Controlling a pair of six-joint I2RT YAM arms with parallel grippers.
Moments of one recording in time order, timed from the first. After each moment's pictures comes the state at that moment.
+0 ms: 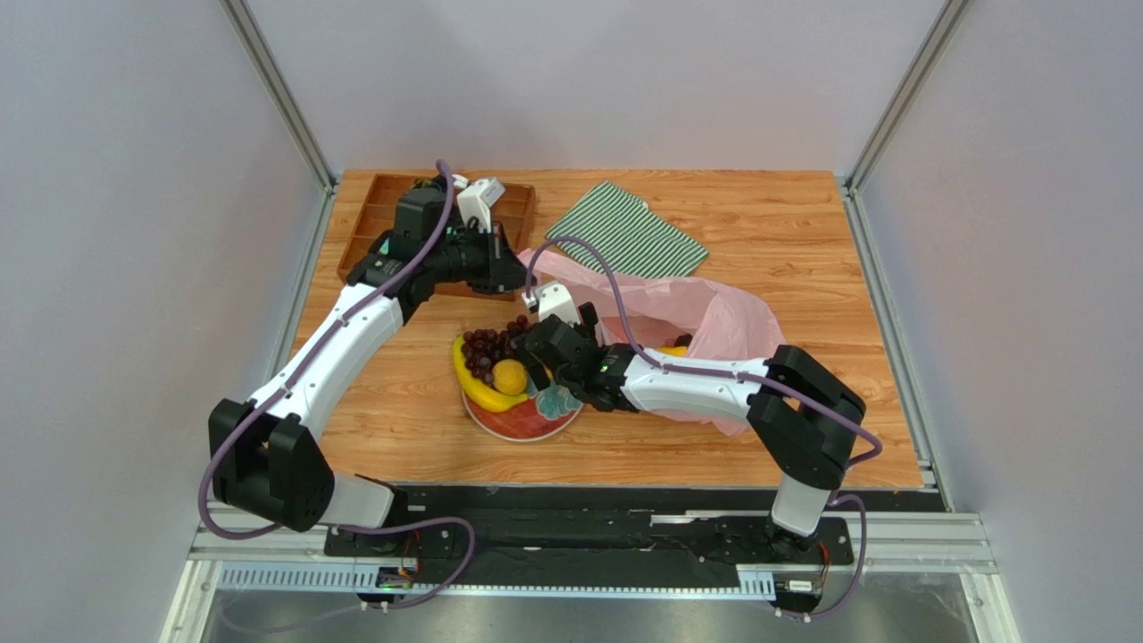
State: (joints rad) left arm -0.33 1.38 1.21 -0.39 0.60 -0.32; right arm 1.06 1.76 1.14 -0.15 0.54 0.33
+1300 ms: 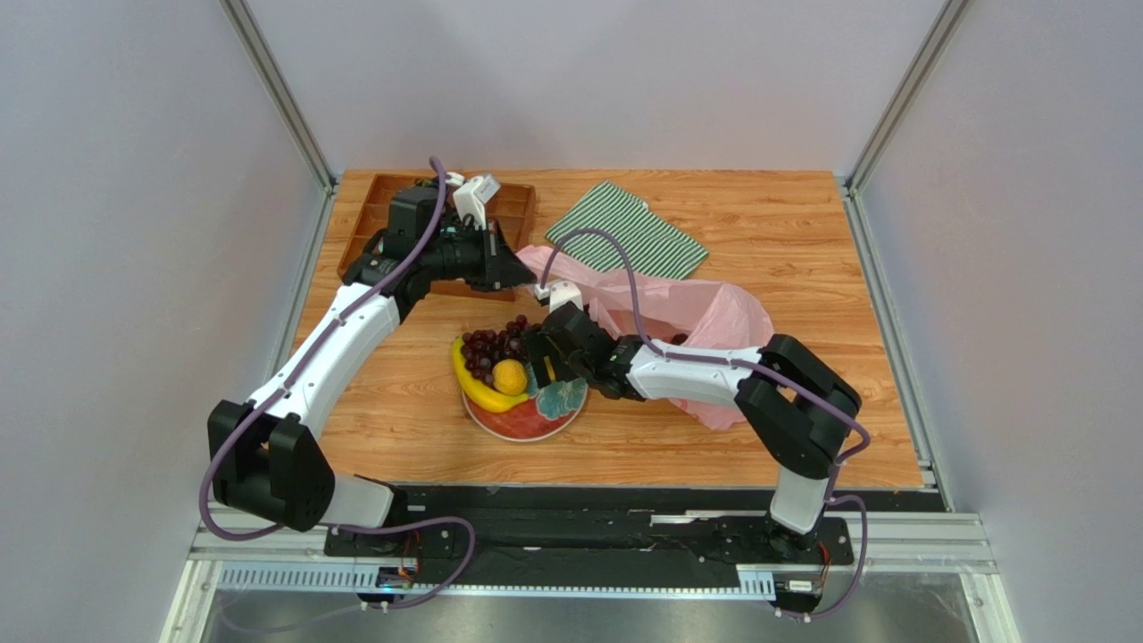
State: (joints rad) left arm -0.30 1.38 1.20 -0.37 0.68 -0.35; right arm 0.96 1.80 1.10 -0.03 0.28 0.39
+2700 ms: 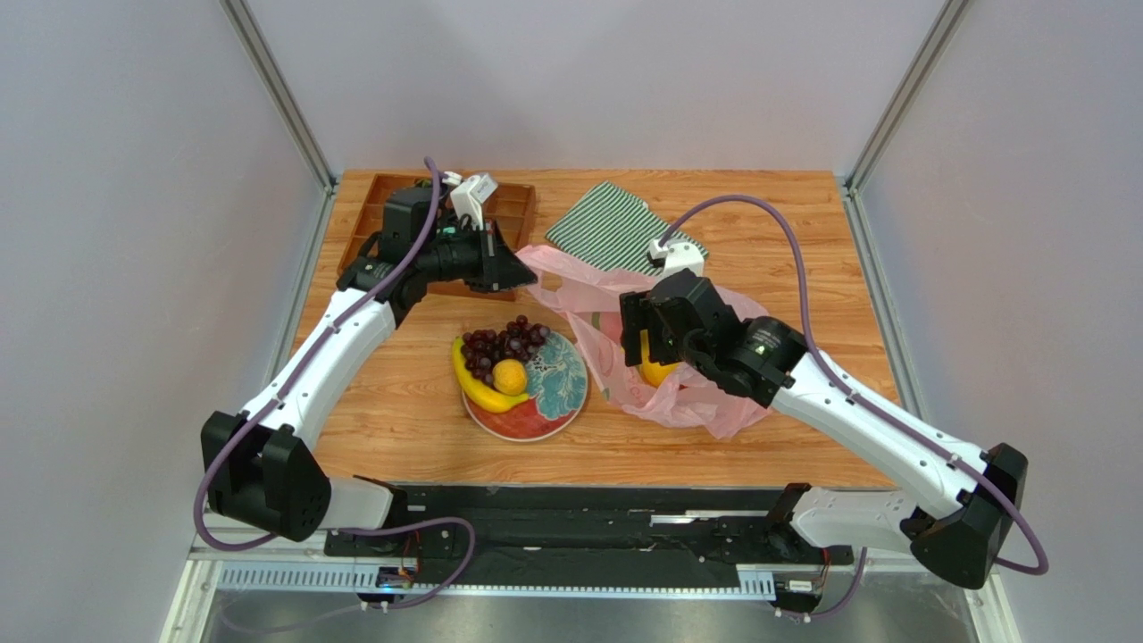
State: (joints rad) left arm -0.30 1.35 1.20 -0.36 0.70 -0.37; right arm 0.86 1.17 1.15 -0.69 0.34 0.46
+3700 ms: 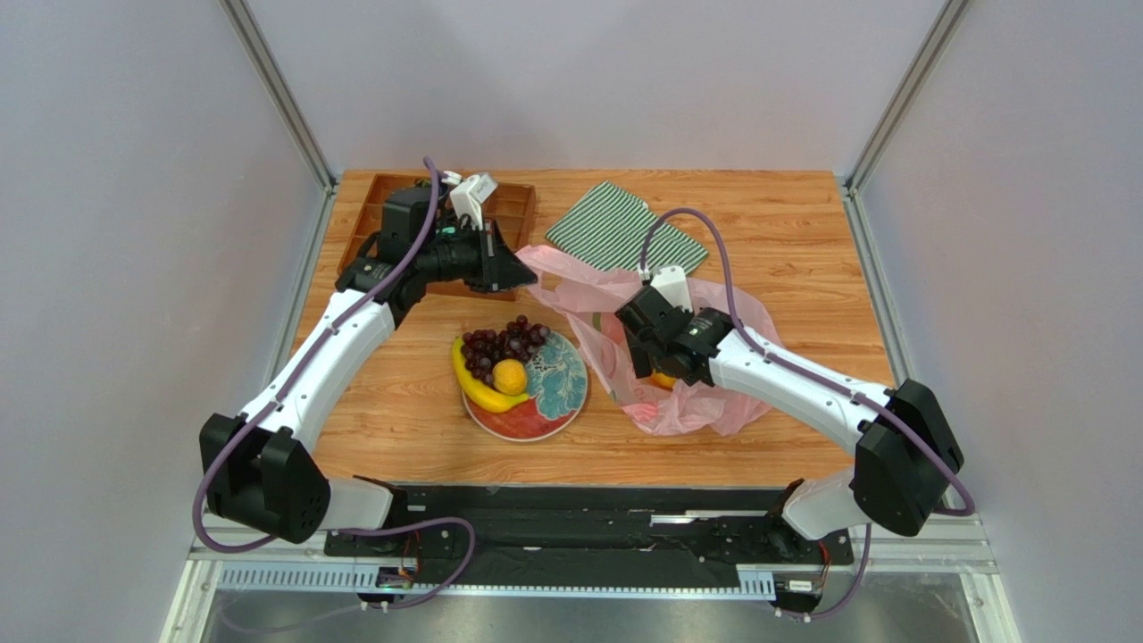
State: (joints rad) left arm -0.30 1.34 1.20 -0.36 0.71 -0.37; right arm 0.80 1.43 1.07 -0.75 0.59 0.48
